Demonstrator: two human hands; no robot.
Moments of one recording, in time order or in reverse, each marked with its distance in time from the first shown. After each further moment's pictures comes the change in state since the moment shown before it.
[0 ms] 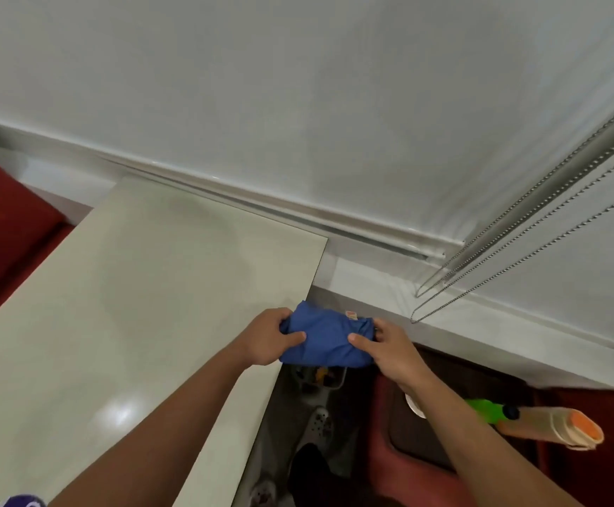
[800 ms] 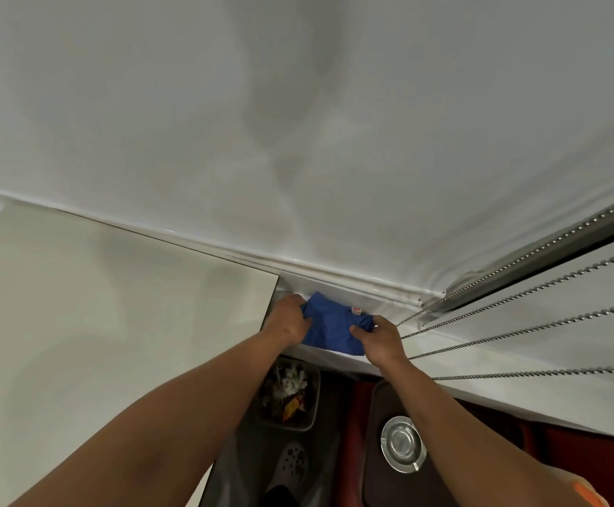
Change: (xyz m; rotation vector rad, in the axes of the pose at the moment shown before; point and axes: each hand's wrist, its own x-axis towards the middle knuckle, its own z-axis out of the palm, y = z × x) left_hand 0.257 0.049 0.074 0.150 0.036 -0.128; right_hand 0.194 0.042 -0.094 -0.148 0.326 0.189
